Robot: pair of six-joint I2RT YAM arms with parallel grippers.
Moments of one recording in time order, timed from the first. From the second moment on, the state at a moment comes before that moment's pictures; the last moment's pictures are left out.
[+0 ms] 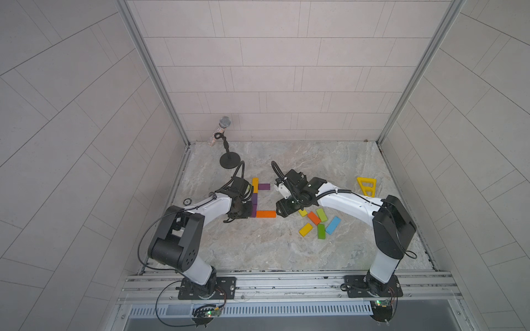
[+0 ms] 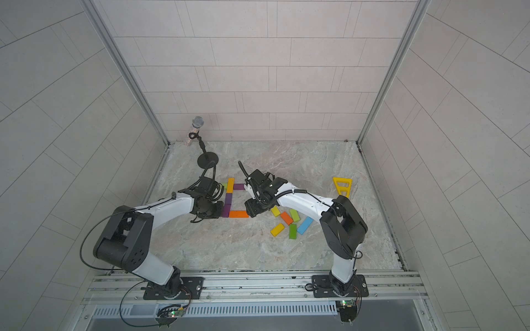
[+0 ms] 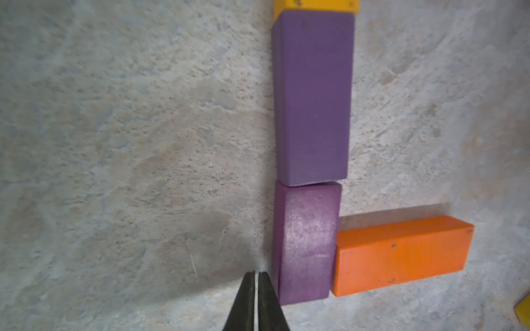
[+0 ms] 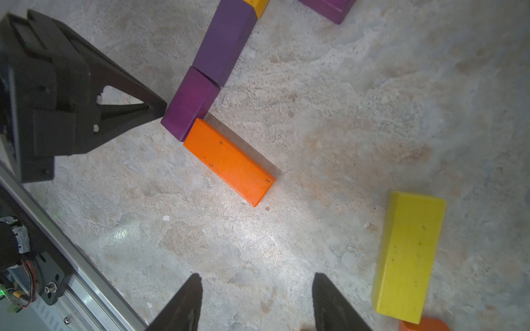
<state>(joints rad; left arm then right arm) -0.34 1.57 0.83 -0.52 0.13 -0.34 0.76 1.77 1.34 -0.69 -0.19 0.28</state>
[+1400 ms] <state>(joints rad) -0.10 1.12 0.68 -0.54 0.45 -0.32 0.58 1.77 1.25 -0.75 -0.10 0.13</state>
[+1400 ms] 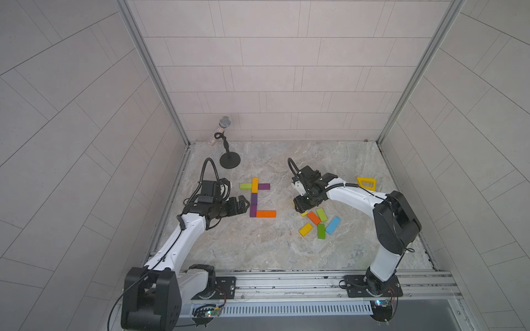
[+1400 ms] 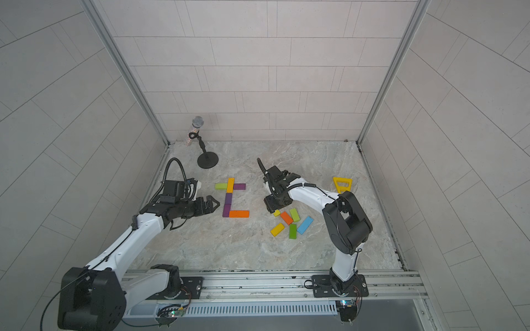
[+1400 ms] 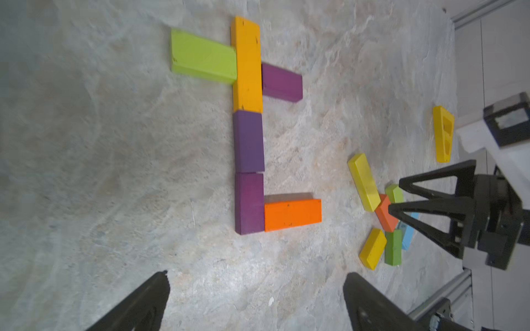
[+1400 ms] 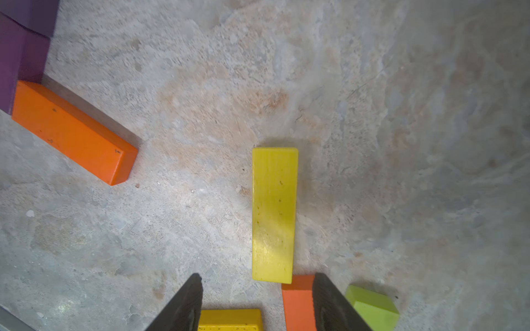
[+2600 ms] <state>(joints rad) -0.06 1.17 0.70 -0.56 0.44 -0.25 0.58 1.89 1.30 -0.71 -0.04 0.10</state>
